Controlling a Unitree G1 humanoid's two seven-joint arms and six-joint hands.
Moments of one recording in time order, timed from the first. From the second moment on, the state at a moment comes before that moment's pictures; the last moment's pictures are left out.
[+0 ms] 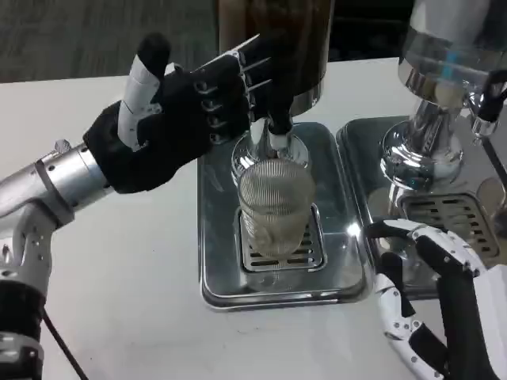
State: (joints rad) left arm -0.64 0.37 0.14 0.68 -0.44 -0.08 -1.19; right arm 0.60 -0.09 0.20 -0.35 -0.76 -0.36 -0.44
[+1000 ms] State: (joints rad) left arm -0.65 0.37 0.05 0.71 -0.25 -0.40 -1.11; right arm 0.60 -0.08 0.21 -0.35 -0.74 -0.36 -0.44
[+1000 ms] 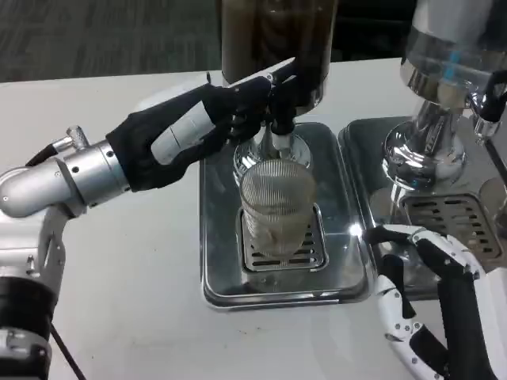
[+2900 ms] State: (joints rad) left arm -0.63 0.47 -0.13 0.71 -0.03 -0.79 -0.84; right arm 0.57 -0.09 0.18 -0.36 -0.49 -0.35 -0.28
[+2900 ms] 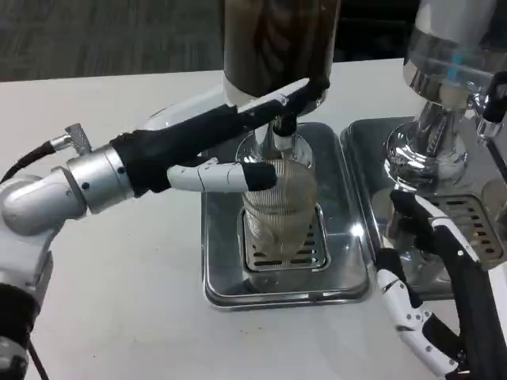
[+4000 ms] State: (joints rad) left arm -0.63 0.50 -0.17 0.71 0.00 -0.83 -0.78; right arm 0.39 -0.17 0.17 -0.37 -0.29 -0.14 0.09
